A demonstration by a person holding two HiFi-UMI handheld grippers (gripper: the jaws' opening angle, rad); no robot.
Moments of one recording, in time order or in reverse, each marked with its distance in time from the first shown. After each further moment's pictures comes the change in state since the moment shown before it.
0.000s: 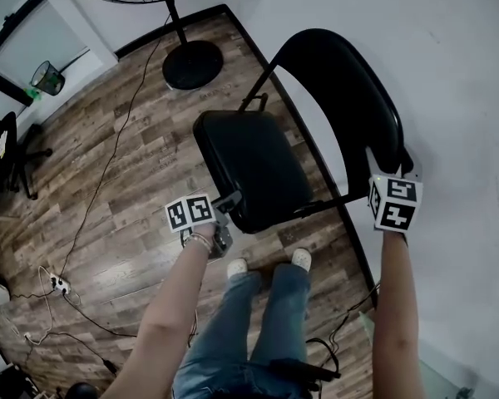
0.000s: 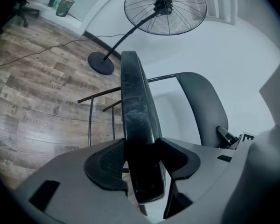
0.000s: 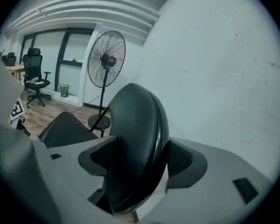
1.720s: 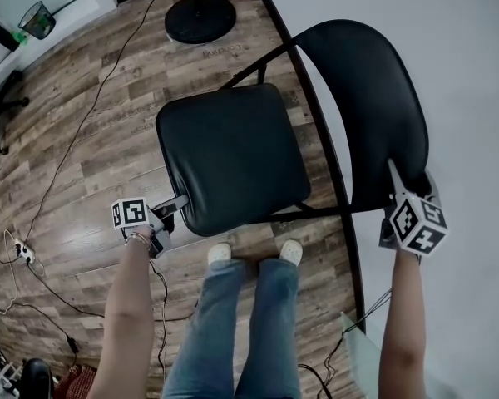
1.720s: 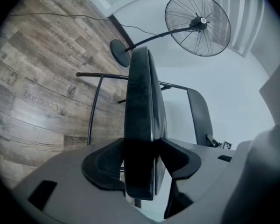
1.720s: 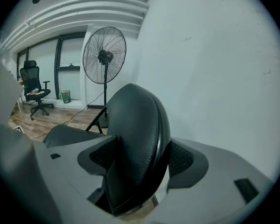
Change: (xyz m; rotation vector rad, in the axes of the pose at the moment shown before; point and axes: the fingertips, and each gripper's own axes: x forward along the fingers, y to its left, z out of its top) left arm -0.038 0.225 -0.037 -0.177 0.030 -0.165; right arm 0.045 0.060 -0.083 0.147 0.031 0.081
